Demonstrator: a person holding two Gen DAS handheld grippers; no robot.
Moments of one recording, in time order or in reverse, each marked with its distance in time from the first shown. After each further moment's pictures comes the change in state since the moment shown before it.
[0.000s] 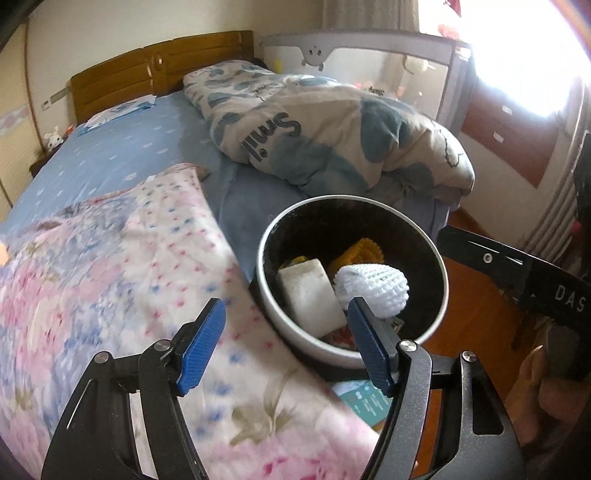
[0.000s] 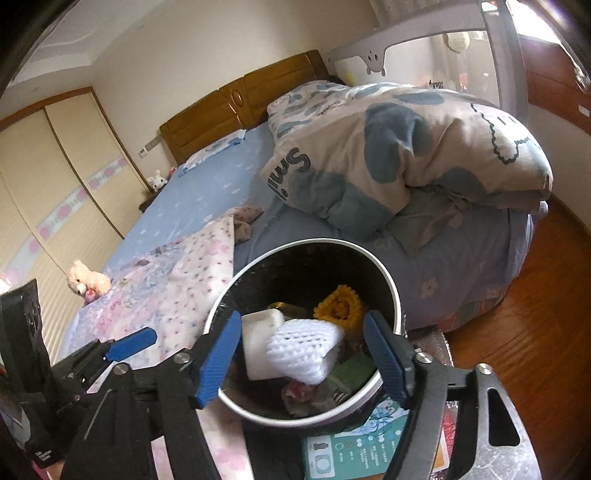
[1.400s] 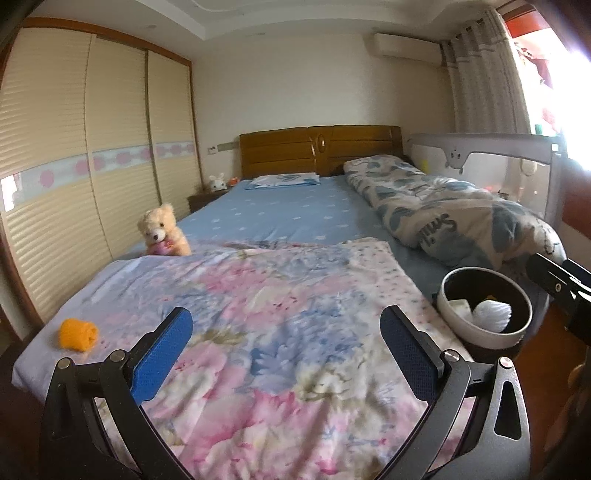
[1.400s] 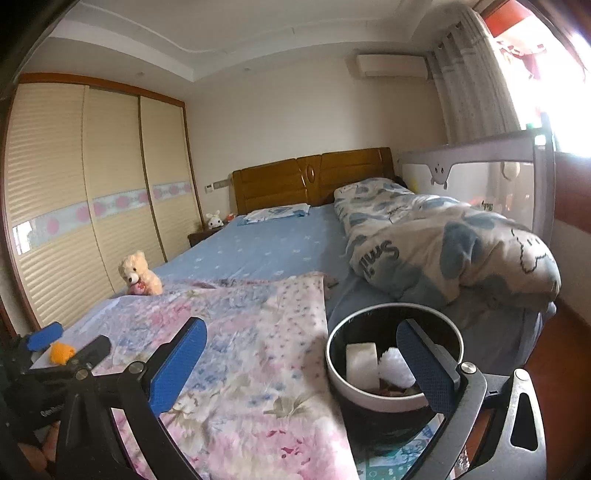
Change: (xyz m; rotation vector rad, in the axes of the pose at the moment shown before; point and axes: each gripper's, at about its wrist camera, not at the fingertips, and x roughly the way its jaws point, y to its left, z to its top) left arm -0.177 0.083 -0.116 -0.219 -0.387 0.555; right arm -0.093 0.129 -0.081 -0.299 -0.355 0.091
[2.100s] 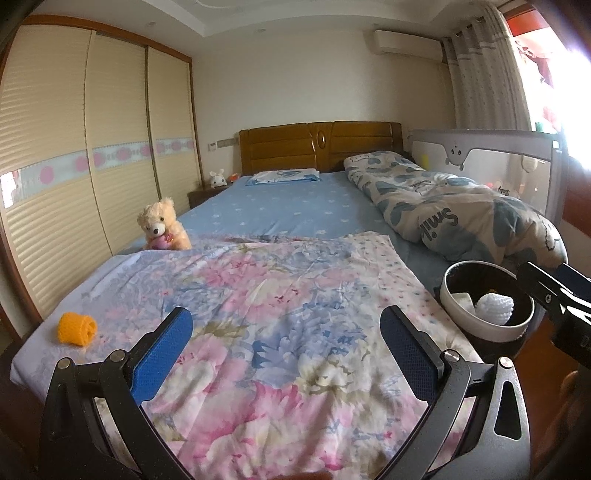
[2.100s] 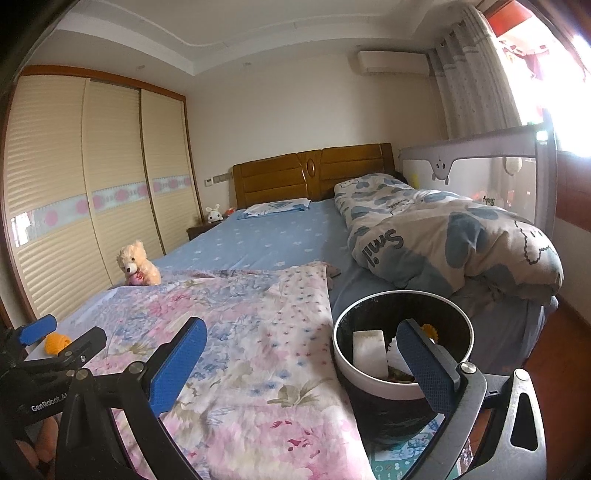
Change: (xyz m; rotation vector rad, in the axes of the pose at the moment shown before) left arm -0.003 0.000 -0.008 -0.003 0.009 -0.002; right arm 0.005 0.009 -0.015 -0.014 0.014 -0.005
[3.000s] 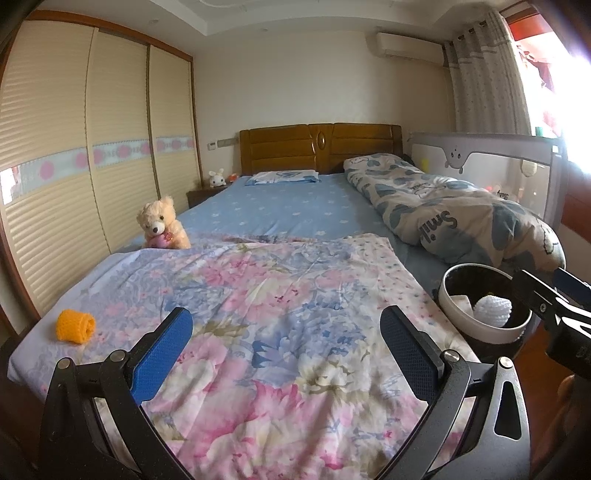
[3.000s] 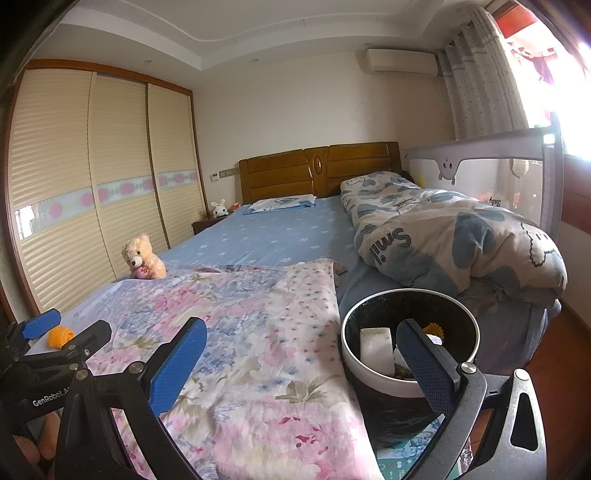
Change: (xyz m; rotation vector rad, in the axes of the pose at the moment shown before) left arm 0.003 0.003 0.002 -0.011 0.002 -0.010; right arm -0.001 0.009 0.000 -0.020 0.010 0.016
